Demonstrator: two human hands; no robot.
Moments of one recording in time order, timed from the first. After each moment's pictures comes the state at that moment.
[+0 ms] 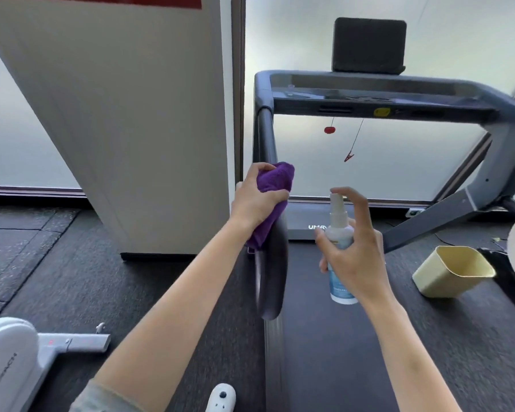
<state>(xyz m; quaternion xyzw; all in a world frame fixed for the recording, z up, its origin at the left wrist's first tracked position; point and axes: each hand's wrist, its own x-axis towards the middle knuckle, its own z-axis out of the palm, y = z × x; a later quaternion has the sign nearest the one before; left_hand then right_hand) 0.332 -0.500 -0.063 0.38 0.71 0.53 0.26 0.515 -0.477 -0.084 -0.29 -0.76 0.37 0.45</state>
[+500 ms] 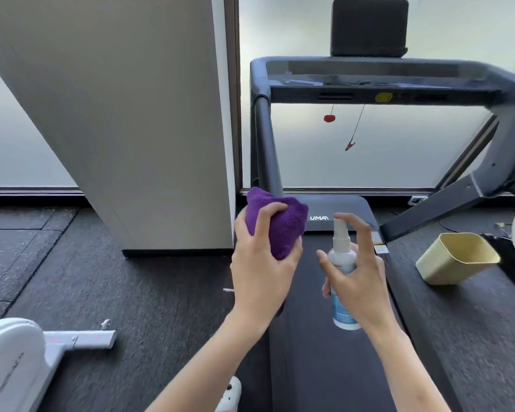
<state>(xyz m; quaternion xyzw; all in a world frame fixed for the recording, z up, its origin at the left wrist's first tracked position) 0.402 -0.565 -0.105 0.42 0.73 0.54 0.05 0.531 -0.489 -0.128 -0.32 -0.74 0.40 0.42</state>
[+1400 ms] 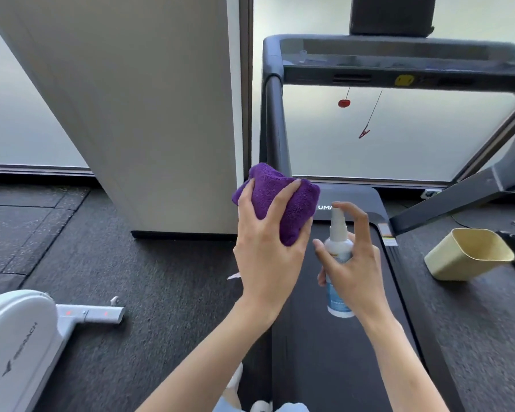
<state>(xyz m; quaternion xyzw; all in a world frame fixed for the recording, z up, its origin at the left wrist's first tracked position) 0.406 -0.562 -0.117 0.42 0.73 0.53 -0.05 0.523 -0.492 -0.136 -0.31 -0.74 0.44 0.41</state>
